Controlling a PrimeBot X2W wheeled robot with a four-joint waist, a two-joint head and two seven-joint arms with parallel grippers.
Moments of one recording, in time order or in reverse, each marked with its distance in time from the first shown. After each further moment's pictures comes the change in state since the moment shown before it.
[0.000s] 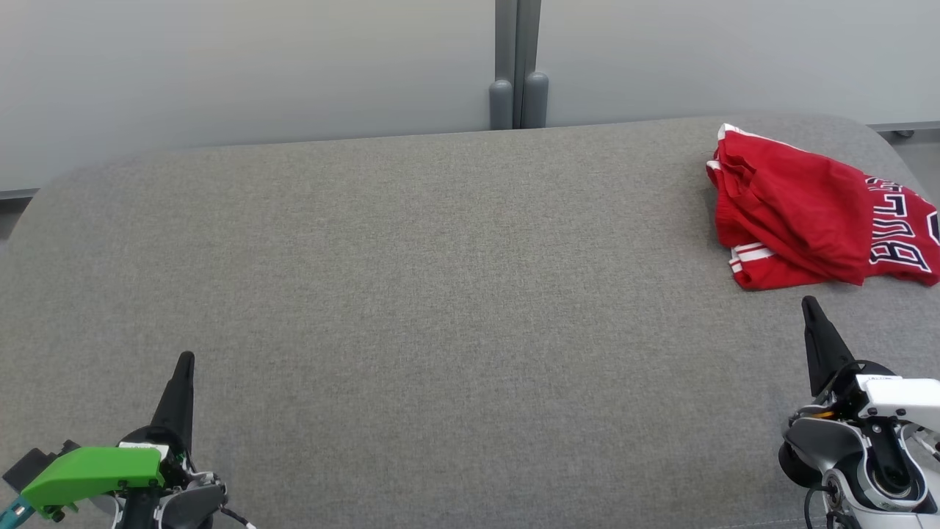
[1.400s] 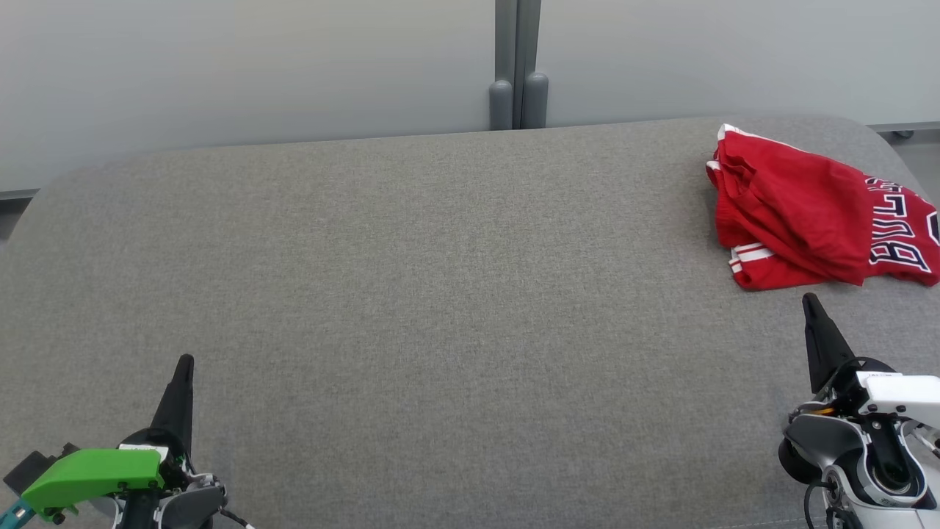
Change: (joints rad) left arm -0.003 -0.001 0.005 0.020 -0.008 -0.006 0.001; right arm -0.014 0.000 -0.005 0.019 0.000 0.007 0.004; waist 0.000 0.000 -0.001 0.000
